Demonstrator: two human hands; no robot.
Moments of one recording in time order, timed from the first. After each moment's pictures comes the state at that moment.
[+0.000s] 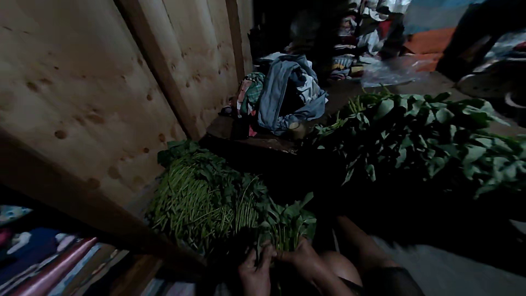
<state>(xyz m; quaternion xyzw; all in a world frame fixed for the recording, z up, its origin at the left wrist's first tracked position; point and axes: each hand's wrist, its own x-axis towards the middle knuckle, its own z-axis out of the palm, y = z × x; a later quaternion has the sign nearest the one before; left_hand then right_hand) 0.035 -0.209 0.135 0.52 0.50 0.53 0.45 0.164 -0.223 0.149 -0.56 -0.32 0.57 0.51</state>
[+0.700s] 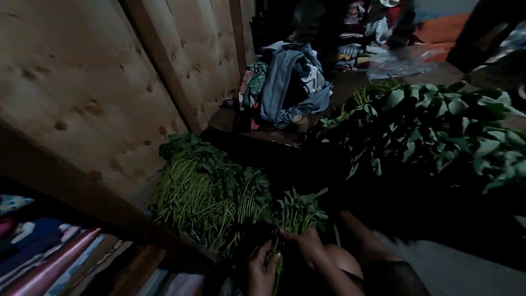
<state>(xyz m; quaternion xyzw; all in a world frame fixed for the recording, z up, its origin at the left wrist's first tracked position) 0.010 -0.210 0.122 0.69 0.52 0.30 0.41 0.162 -0.207 0.150 -0.65 -0.16 0.52 0.53</state>
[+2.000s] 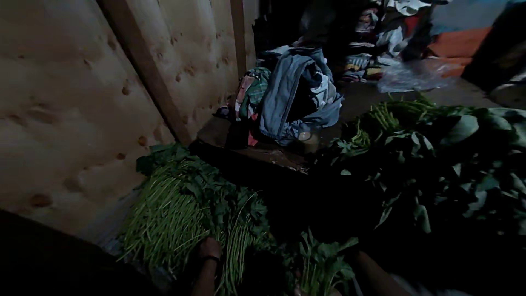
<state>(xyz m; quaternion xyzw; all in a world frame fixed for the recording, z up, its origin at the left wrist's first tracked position) -0.011 0.049 -0.005 0.61 0.75 -0.08 0.24 0.193 -0.199 0.125 -0.63 -0.14 0.53 0.55</state>
